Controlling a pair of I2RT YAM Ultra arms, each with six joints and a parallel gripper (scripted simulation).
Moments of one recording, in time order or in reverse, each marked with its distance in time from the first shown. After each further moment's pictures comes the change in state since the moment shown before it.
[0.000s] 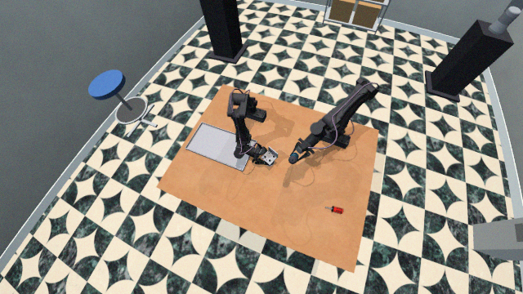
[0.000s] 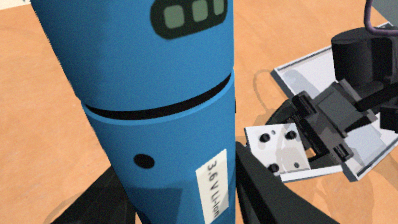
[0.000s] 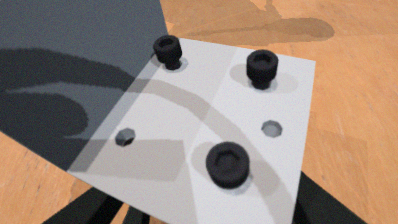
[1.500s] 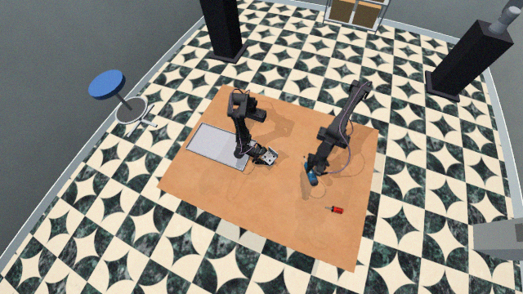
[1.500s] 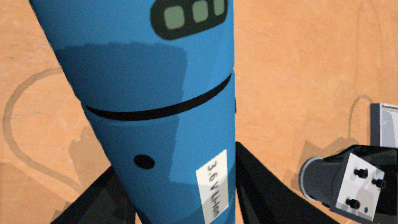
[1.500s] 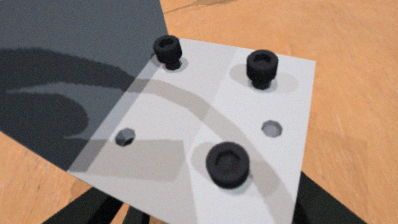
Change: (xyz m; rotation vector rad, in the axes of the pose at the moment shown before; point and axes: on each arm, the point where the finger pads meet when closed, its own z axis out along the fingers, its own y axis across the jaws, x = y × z) left arm 0.028 0.116 -0.001 -0.361 0.231 -0.453; right arm 0.000 0.000 0.000 0.000 0.000 0.000
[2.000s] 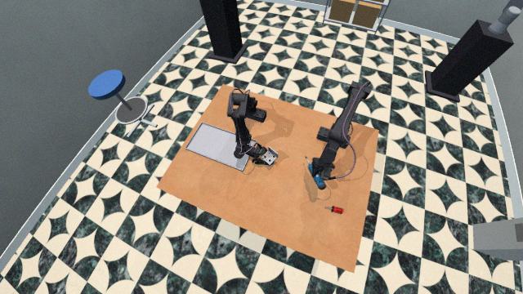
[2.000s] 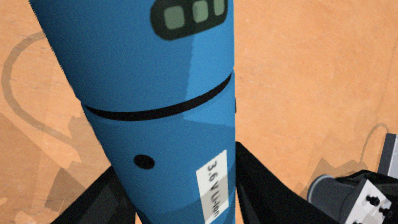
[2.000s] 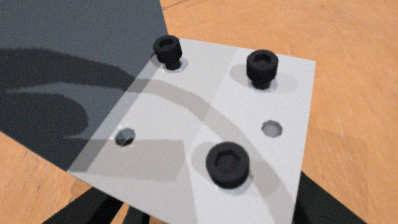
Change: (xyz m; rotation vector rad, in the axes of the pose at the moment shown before) left arm -0.005 0.035 0.003 -0.108 0.057 -0.162; right arm 0.000 0.000 0.000 0.000 0.000 0.000
